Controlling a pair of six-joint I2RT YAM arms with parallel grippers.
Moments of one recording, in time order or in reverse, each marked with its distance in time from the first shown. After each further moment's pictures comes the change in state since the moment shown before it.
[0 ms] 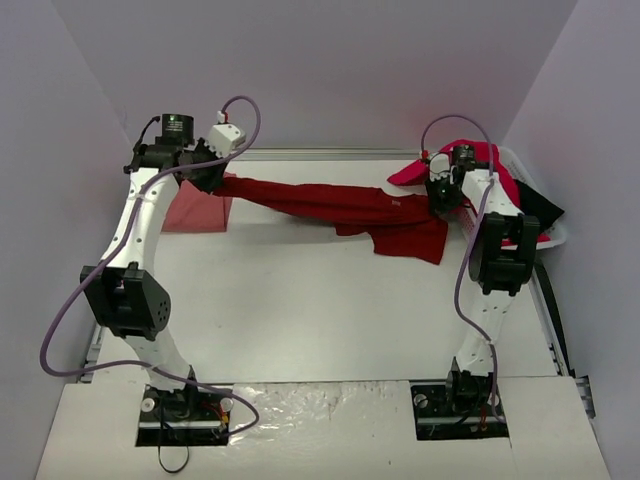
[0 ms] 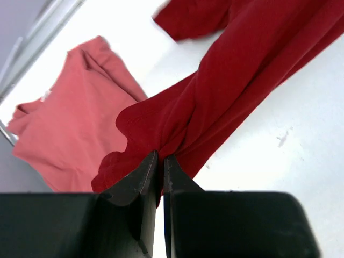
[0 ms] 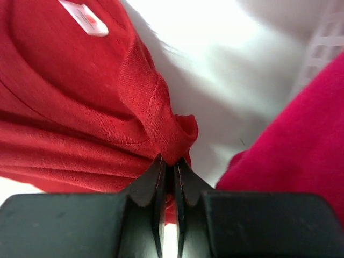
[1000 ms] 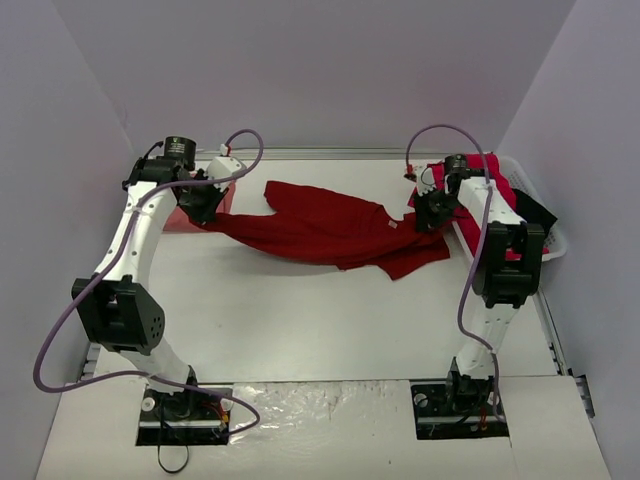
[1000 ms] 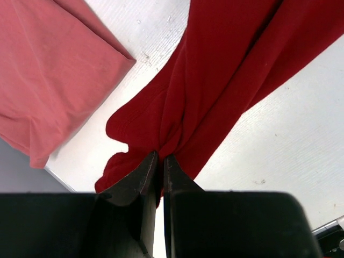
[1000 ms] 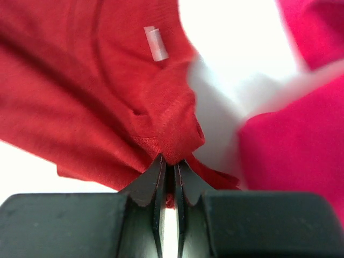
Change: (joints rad) left arm -0.009 -0.106 -0.183 -0.176 -0.068 0.069; right arm 0.032 -0.175 -0.192 -0.076 -0.171 -0.135
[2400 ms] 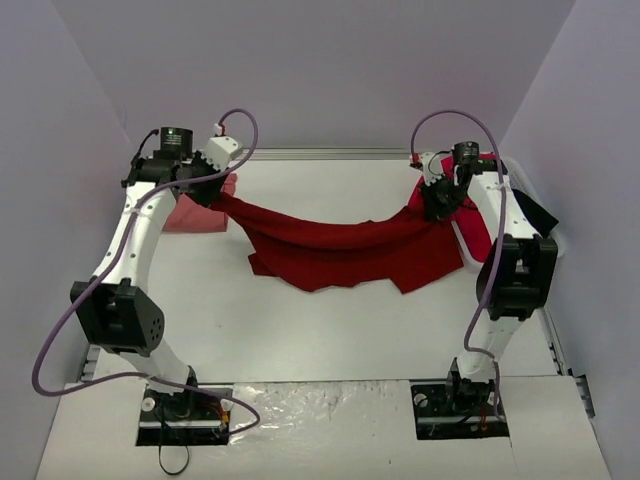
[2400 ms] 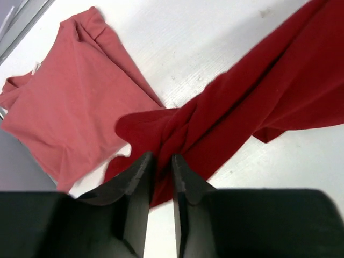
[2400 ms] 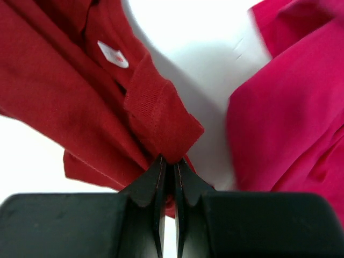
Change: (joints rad) left arm -0.002 -0.042 0.015 0.184 0.019 -0.093; right arm 0.023 -0.167 0.005 -0.100 0.045 -0.064
